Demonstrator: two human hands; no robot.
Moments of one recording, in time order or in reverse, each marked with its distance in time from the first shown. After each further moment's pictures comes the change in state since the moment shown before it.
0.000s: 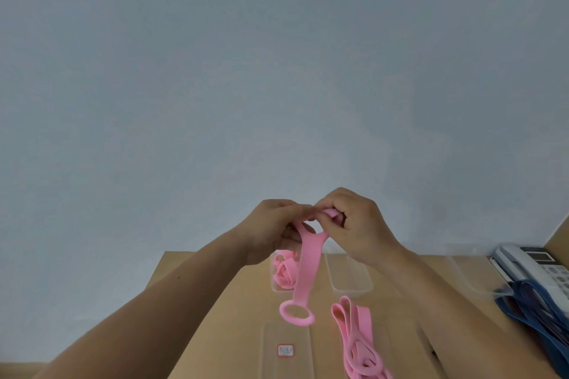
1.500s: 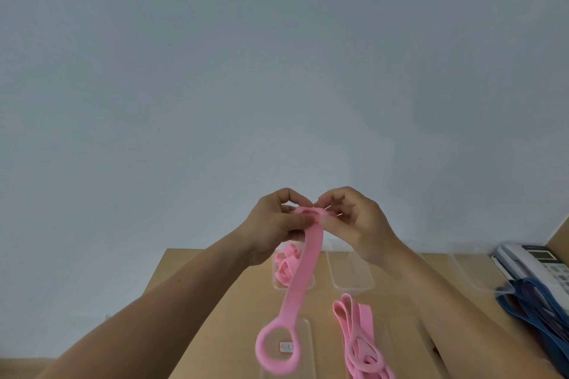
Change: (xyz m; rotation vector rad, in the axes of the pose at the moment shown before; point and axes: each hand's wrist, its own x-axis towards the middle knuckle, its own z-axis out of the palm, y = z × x) left_hand -0.005 -0.004 0.003 -0.067 0.082 0.167; right_hand -0.006 0.006 0.001 0.514 -0.072 0.271
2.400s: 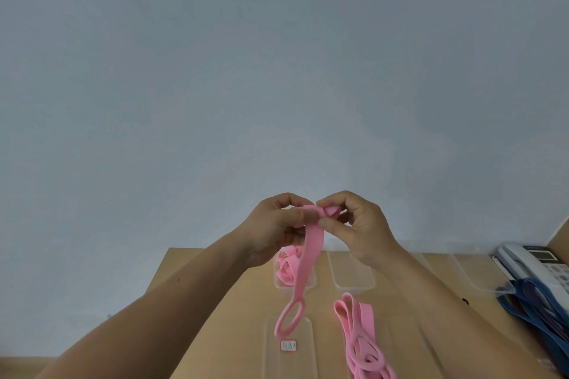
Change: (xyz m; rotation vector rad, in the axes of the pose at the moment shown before) left_hand -0.006 0.001 -0.002 -0.051 -0.049 -0.069; right_hand -0.004 -0.005 0.009 -0.116 0.078 -0.053
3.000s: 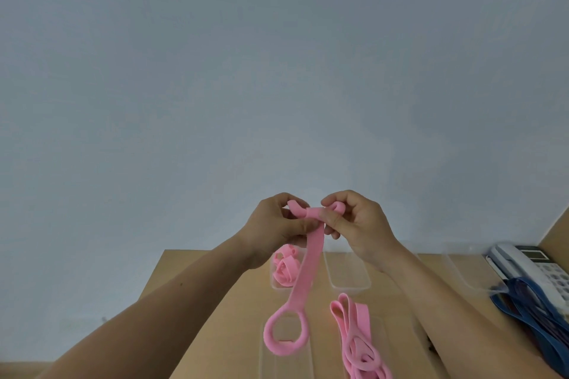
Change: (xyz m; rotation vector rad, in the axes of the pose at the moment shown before) left_hand -0.001 -0.005 0.004 0.147 0.054 0.107; right_hand -0.001 -0.008 -0.004 0.197 0.037 0.164
